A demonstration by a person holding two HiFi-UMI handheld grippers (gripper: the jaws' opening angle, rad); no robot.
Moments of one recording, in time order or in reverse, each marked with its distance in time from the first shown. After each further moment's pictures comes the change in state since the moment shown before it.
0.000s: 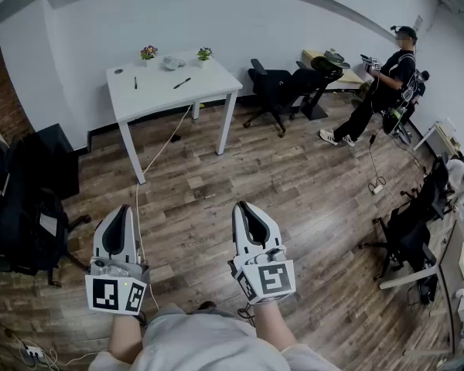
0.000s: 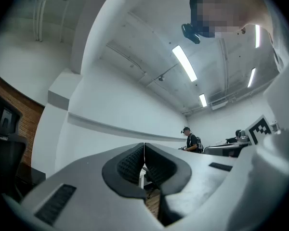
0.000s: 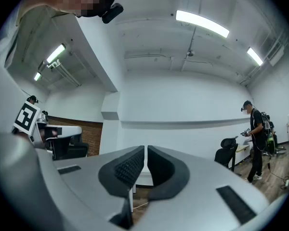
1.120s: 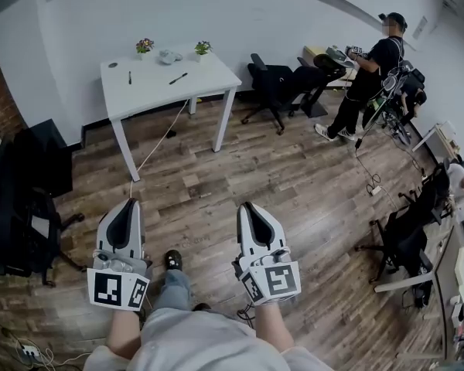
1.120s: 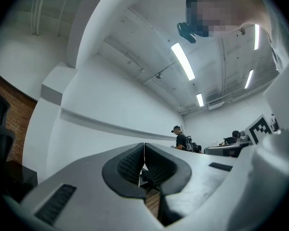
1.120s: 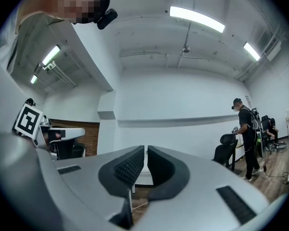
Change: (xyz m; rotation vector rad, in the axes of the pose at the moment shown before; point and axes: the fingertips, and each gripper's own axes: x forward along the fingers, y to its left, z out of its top) left arm 0.067 -0.004 -0.028 -0.004 0.011 -0.049; right arm 0.041 -0.041 -0.020 0.041 0.012 -0.004
